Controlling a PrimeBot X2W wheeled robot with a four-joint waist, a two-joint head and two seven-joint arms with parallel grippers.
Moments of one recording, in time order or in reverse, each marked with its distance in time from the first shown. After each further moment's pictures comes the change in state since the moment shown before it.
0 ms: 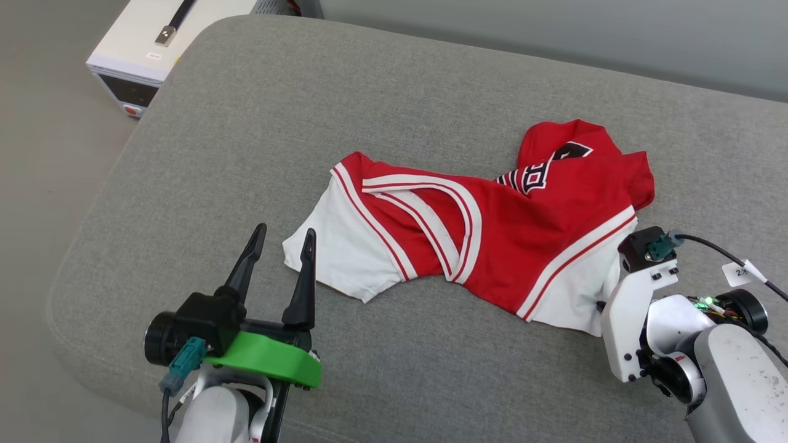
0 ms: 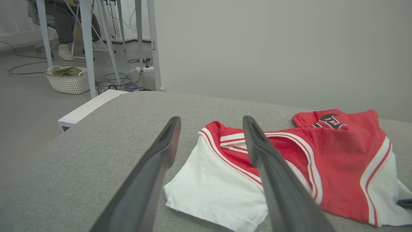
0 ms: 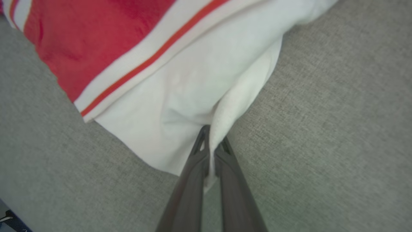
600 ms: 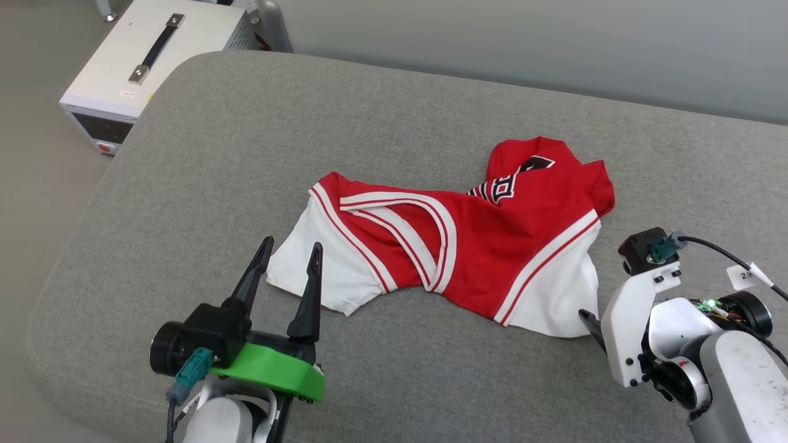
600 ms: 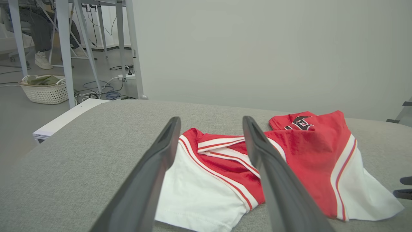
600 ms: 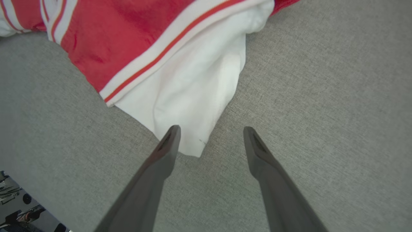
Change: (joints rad) left arm 0.030 0.012 -0.026 -0.003 -0.003 0.003 0.000; right arm 0.049 0.006 -0.024 -0.136 0.001 0.000 0.031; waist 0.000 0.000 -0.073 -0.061
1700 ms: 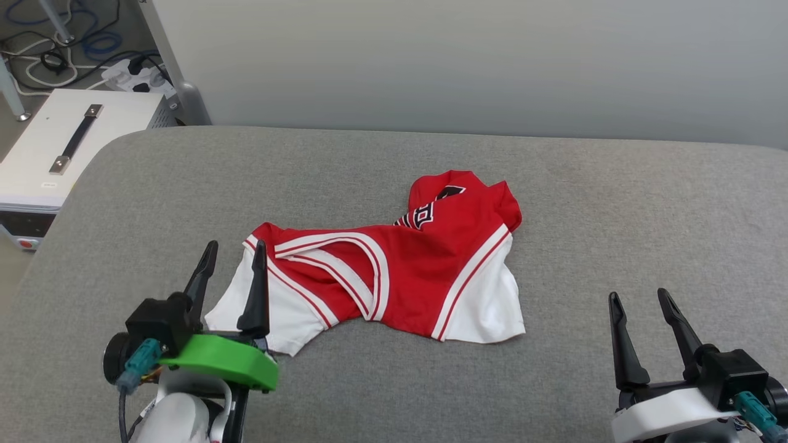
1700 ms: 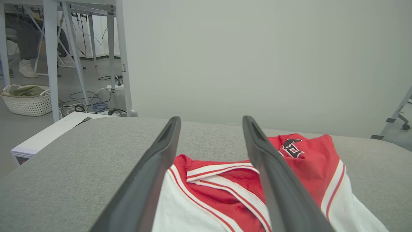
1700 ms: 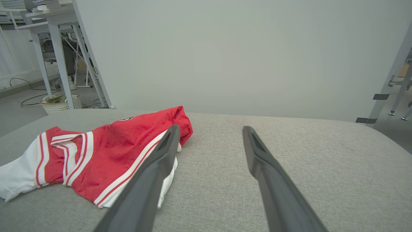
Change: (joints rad) left arm -0.043 0.126 0.000 0.087 -0.163 0.097 0.000; right arm 0.318 0.232 -0.229 -0.048 -0.203 0.000 -1.061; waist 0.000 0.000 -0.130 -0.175
